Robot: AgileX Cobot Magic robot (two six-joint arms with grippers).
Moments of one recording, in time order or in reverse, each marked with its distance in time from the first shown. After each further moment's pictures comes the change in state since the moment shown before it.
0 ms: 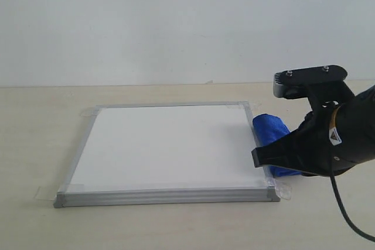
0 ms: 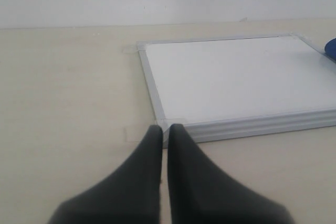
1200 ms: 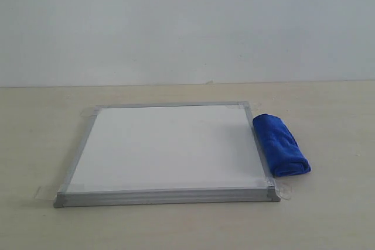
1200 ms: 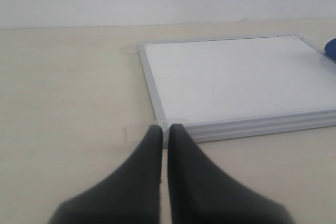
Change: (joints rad) left arm 0.000 0.000 0.000 0.000 0.000 0.000; right arm -0.373 -1.114 0.483 -0.154 -0.368 0.039
